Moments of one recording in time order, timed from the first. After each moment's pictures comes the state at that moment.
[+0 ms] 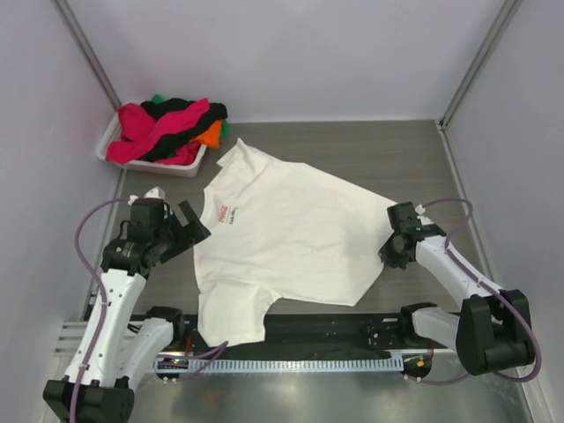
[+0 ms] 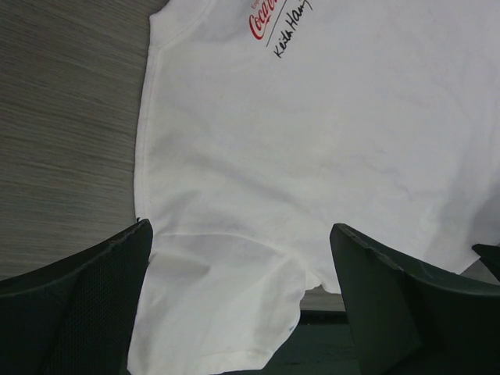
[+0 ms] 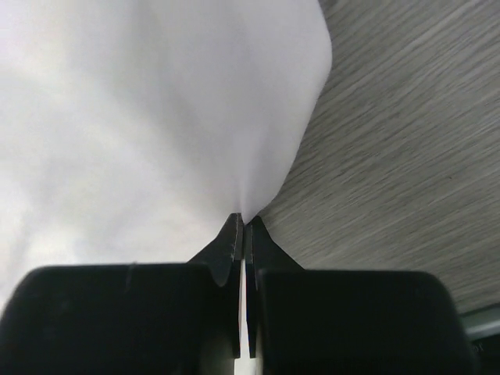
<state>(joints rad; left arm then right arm) -0.13 0.79 0.85 -0.89 0.06 -0.62 0.15 1.13 0.55 -0.65 0.17 0.86</state>
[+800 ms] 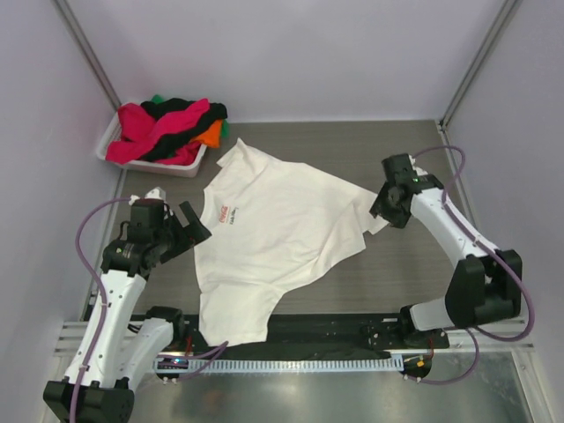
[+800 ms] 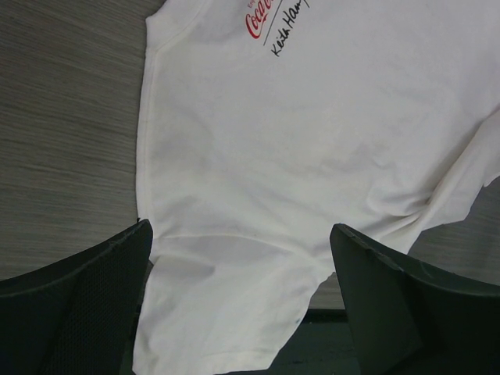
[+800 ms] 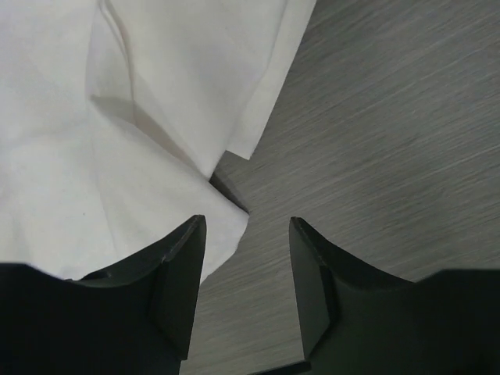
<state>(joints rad) -0.13 0.79 0.84 -0.89 0.07 -0.60 0.22 1.46 1.14 -0.85 0.24 0.68</state>
